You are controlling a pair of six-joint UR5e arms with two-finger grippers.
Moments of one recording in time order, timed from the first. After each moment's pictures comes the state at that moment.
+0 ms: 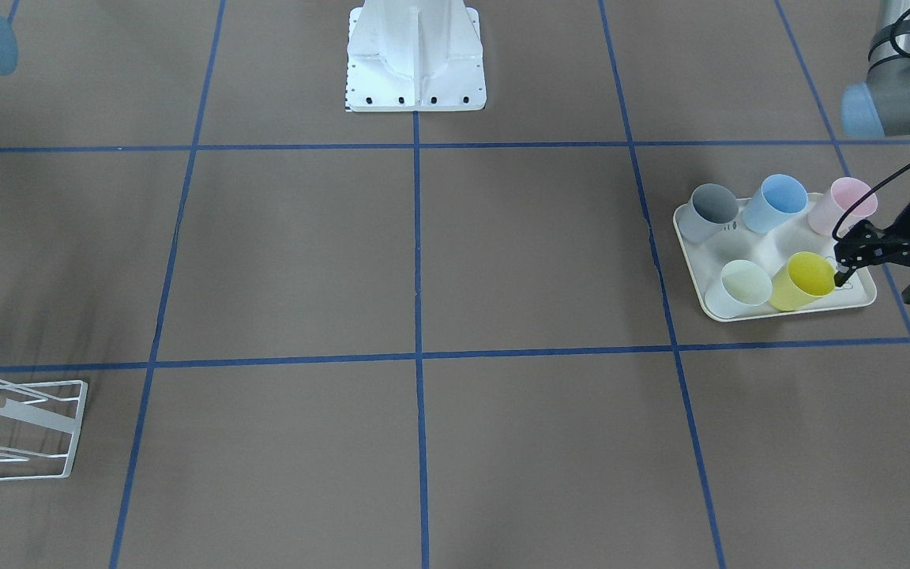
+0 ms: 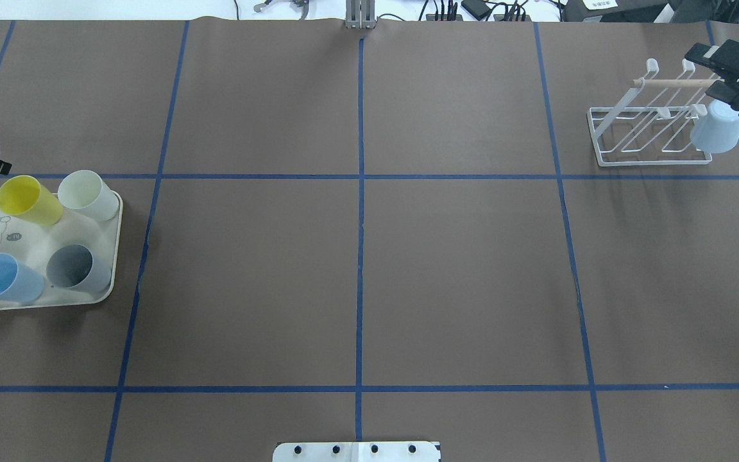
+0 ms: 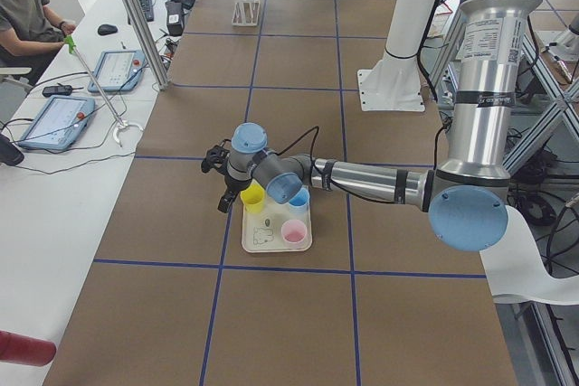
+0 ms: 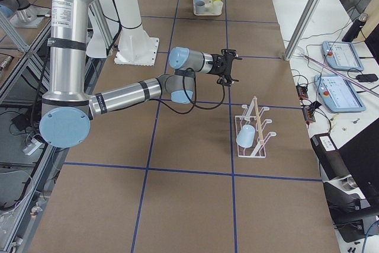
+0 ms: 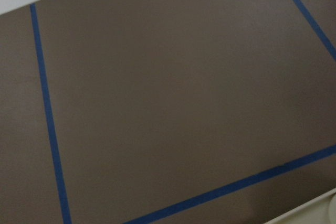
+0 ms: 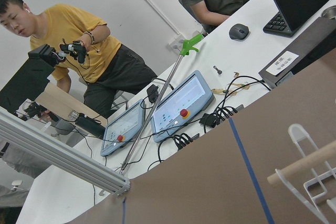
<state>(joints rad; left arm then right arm) -1.15 -1.62 -1.58 -2.20 -2.15 -0.36 1.02 -1.66 1.91 -0.37 1.61 1.55</state>
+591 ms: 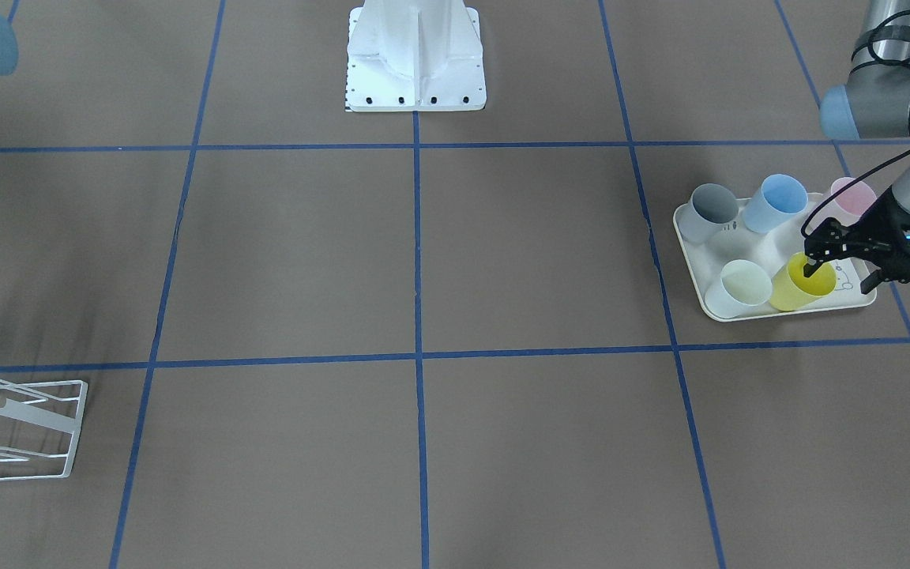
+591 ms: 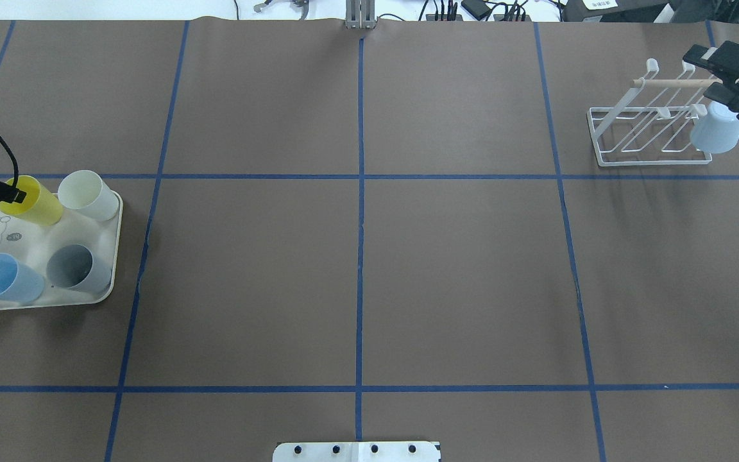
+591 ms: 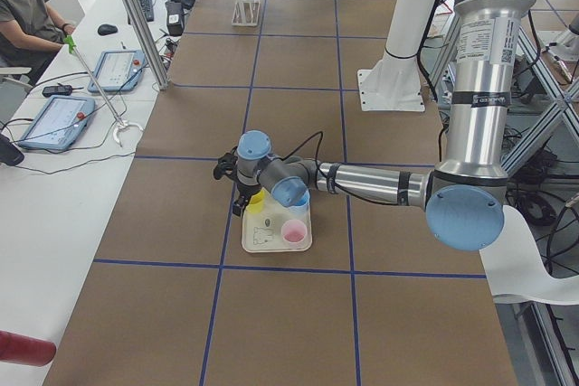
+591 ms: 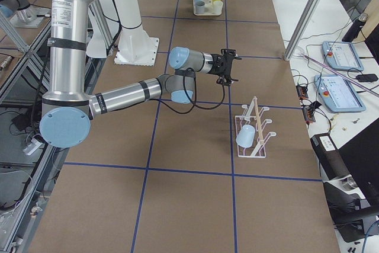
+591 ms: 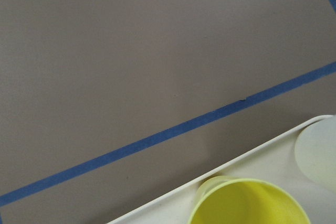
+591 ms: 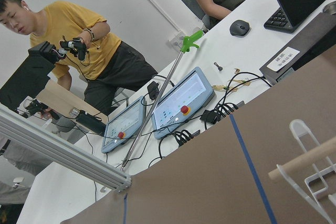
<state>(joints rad) -1.10 -1.60 -1.56 -2.19 -2.17 -0.36 1.02 -1.66 1.91 -0.37 1.62 1.56</state>
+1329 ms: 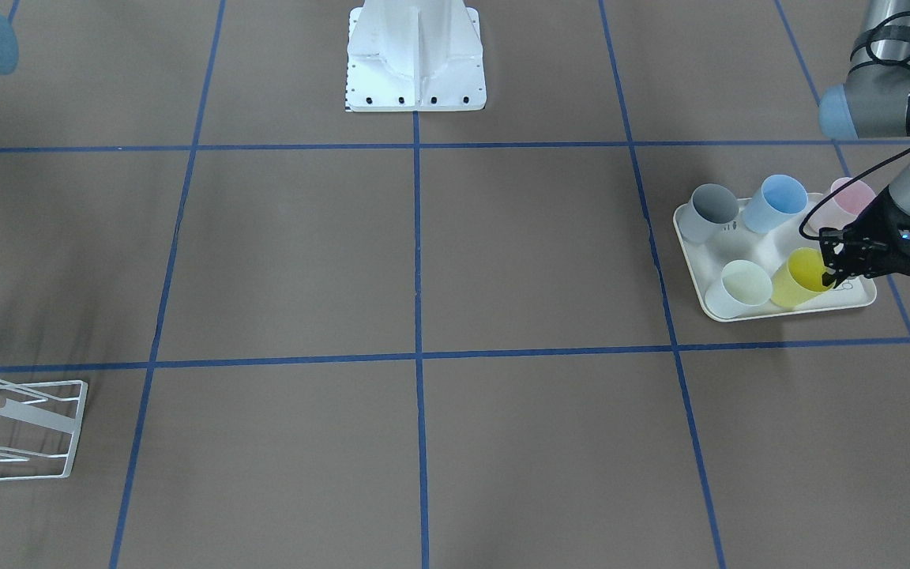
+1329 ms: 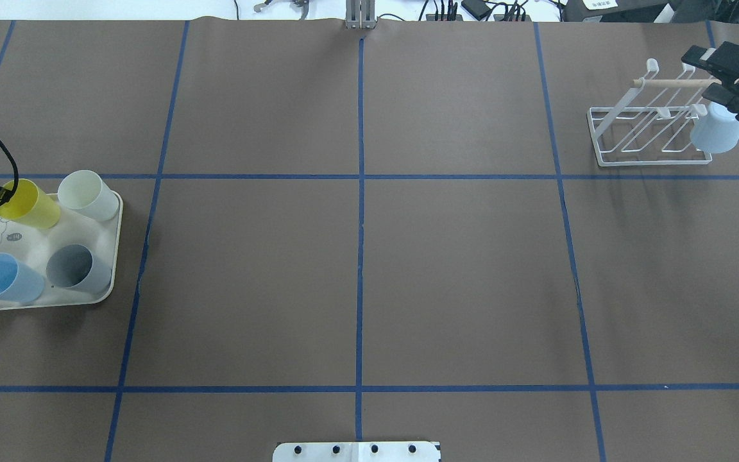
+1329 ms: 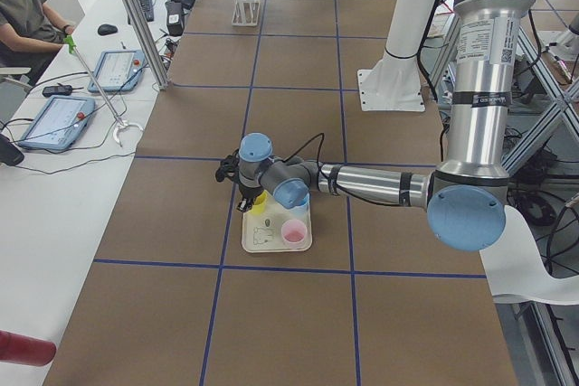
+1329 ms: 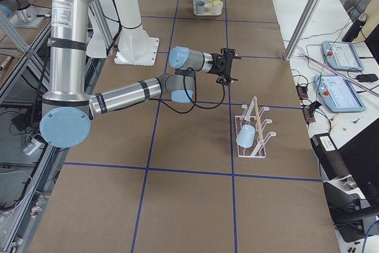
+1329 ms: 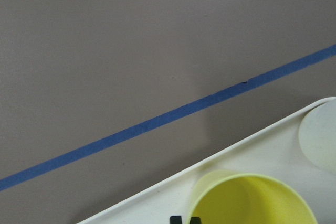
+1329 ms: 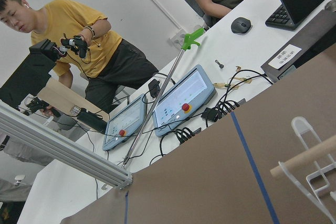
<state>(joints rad) -1.09 -1.59 -1.56 -2.19 -2.17 -0.36 1.02 -1.66 1.92 -0.37 1.63 1.56</state>
